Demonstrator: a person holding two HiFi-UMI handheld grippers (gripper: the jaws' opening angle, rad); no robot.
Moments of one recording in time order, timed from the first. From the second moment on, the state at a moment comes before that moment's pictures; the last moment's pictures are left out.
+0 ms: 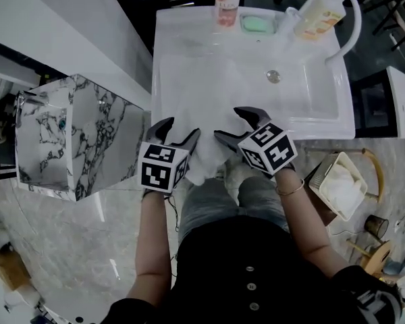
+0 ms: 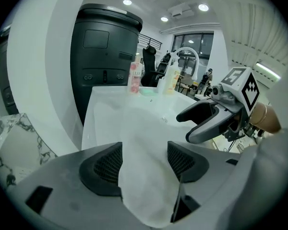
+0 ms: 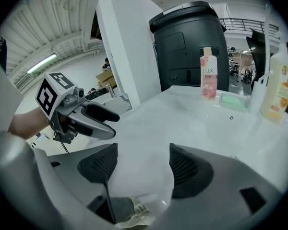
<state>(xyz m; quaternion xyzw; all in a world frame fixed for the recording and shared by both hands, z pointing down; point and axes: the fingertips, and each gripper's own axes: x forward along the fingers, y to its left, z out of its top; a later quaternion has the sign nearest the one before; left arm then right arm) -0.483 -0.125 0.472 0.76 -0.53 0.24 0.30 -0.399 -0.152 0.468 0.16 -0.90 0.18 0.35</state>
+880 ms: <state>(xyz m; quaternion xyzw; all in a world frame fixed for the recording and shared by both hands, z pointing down) -0.460 -0.126 0.494 0.76 -0.49 0.26 0.33 -0.407 -0.144 0.498 0.13 -0.87 0.27 0.38</state>
